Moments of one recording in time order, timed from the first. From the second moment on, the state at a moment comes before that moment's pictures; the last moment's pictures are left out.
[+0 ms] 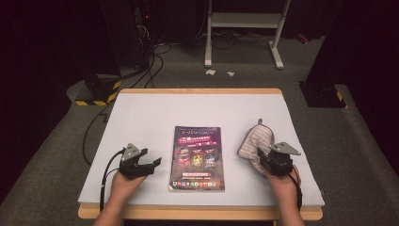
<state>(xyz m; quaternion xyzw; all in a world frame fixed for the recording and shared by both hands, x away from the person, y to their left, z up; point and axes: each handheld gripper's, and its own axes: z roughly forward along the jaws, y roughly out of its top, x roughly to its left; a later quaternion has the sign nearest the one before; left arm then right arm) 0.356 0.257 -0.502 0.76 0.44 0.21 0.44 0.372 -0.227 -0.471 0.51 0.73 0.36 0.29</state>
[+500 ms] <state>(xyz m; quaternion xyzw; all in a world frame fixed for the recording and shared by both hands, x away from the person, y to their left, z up) 0.354 0.247 -0.501 0.76 0.42 0.20 0.44 0.383 -0.240 -0.496 0.54 0.74 0.32 0.25</state>
